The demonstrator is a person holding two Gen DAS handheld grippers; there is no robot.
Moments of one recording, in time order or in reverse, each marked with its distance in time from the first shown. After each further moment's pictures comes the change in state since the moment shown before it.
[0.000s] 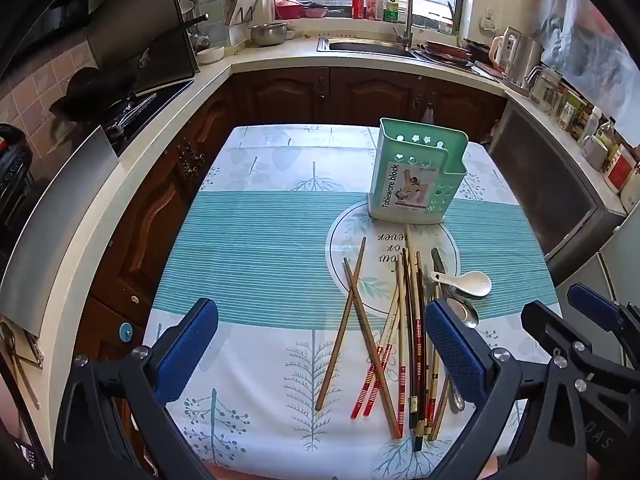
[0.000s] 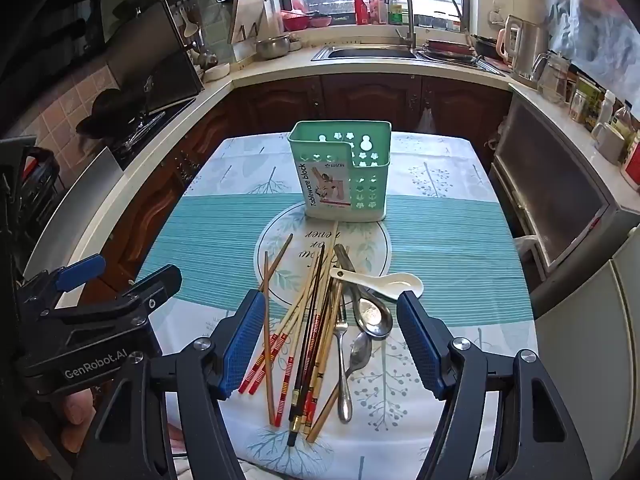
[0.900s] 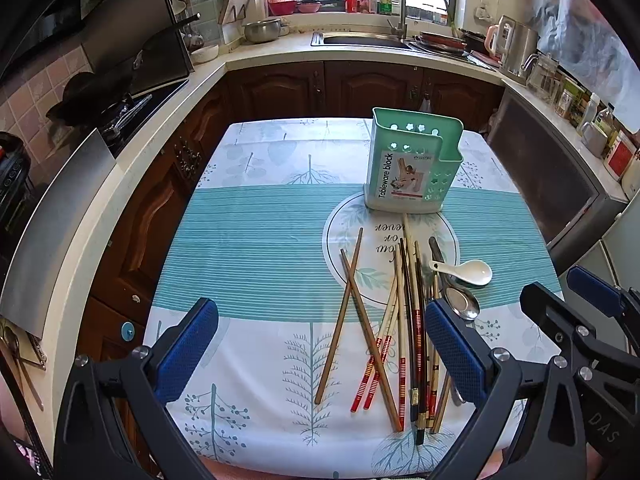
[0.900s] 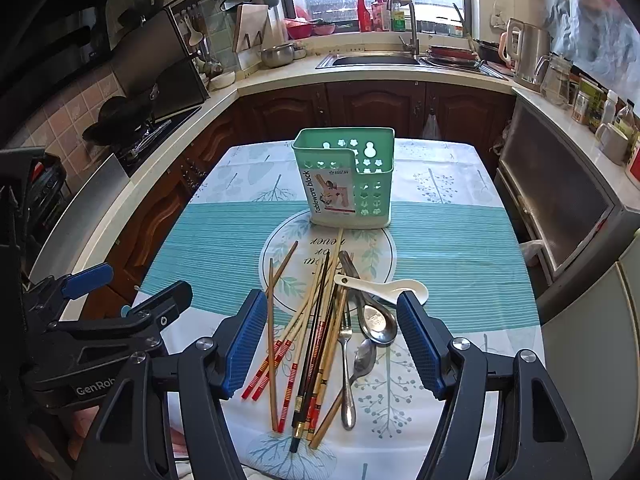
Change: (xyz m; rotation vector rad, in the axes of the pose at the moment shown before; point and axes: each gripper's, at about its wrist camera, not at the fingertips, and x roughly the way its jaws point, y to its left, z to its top) left arm 0.001 -0.004 -0.002 0.020 0.024 0.007; right arm -0.003 -0.001 -0.001 -0.004 -0.027 0.022
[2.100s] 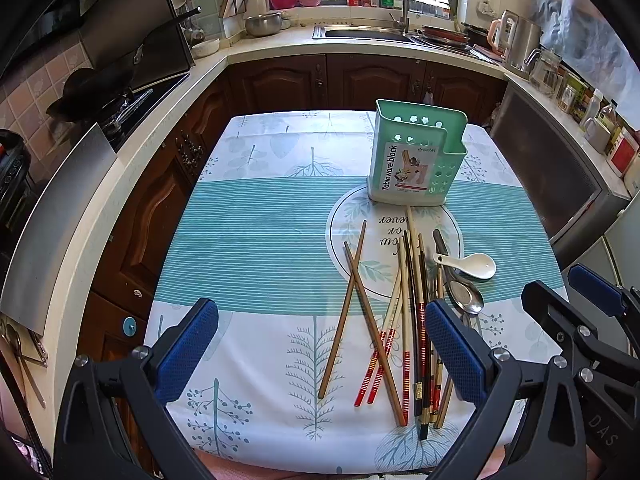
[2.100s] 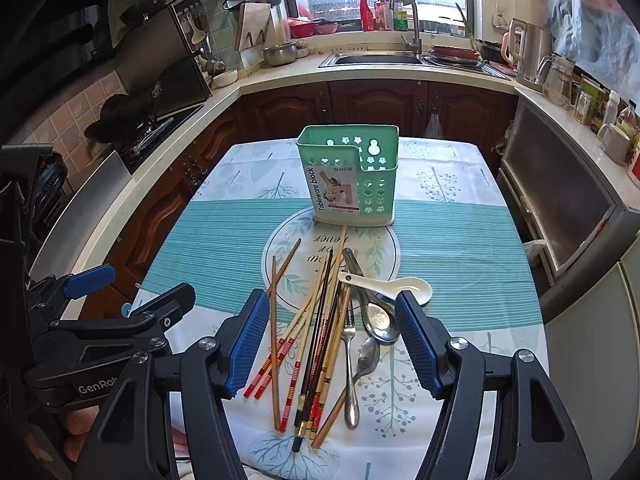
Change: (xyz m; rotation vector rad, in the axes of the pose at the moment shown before) left arm 0.002 -0.001 -0.005 0.001 0.019 0.009; right arm 0.003 0.002 -0.003 0.001 0.005 0.007
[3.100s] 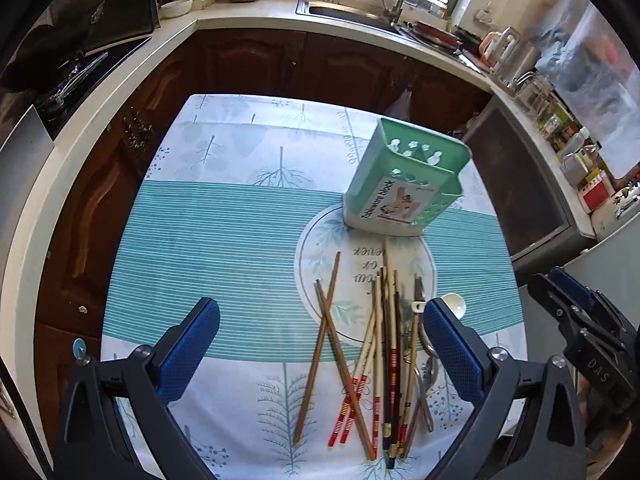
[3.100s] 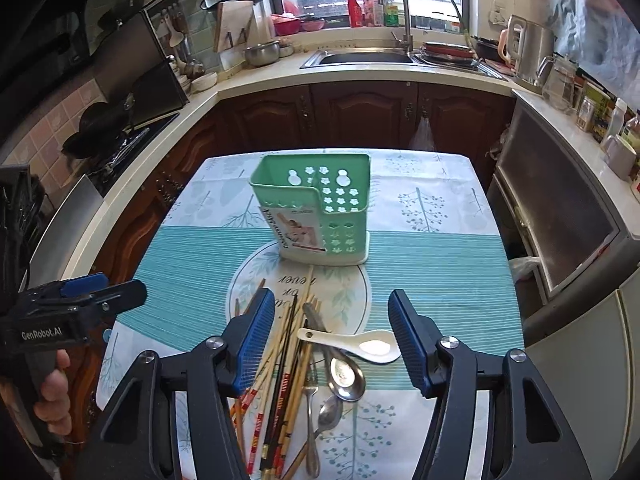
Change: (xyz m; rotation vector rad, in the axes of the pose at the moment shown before) left arm 0.060 0.034 0.078 -0.077 0.125 -0.228; right arm 0.056 -0.055 0.076 0.015 0.033 -0.031
